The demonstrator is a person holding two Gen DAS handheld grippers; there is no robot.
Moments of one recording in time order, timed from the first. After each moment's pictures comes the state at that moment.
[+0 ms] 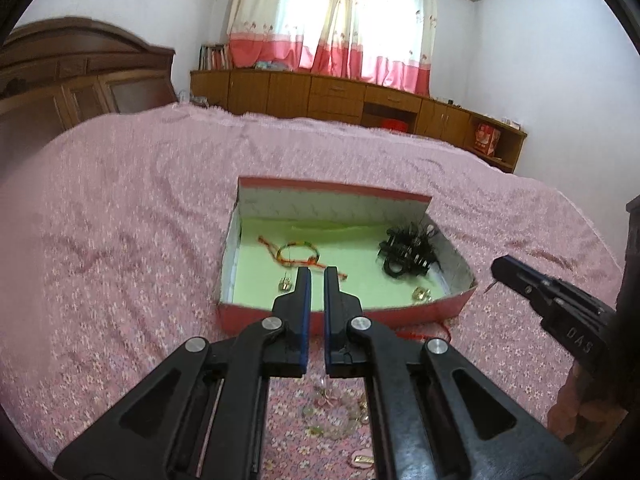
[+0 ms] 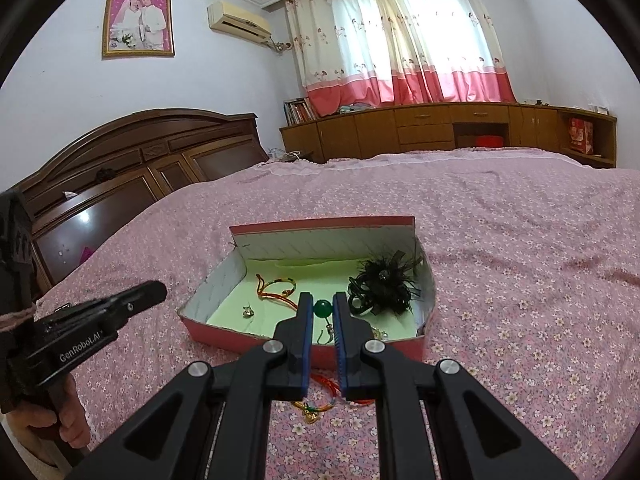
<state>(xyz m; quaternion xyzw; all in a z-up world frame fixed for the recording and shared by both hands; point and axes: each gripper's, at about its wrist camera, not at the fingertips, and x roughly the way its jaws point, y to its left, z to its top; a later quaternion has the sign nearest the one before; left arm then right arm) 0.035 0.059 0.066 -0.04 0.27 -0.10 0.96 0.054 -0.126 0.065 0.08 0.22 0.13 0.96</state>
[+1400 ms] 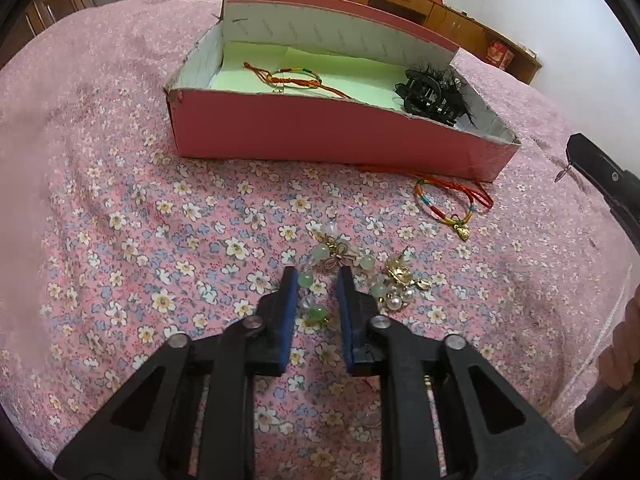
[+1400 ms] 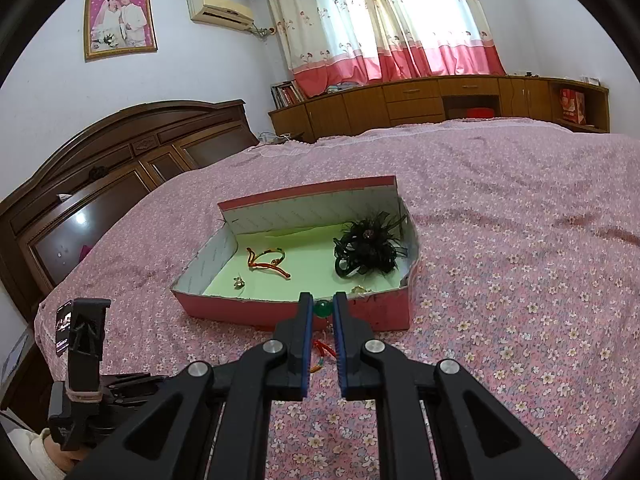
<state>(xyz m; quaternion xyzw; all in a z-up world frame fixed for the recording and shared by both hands) 0.043 0.047 -0.027 -0.04 0.46 -0.11 0.88 0.040 -0.141 0.045 0.10 0.26 0.12 0.95</state>
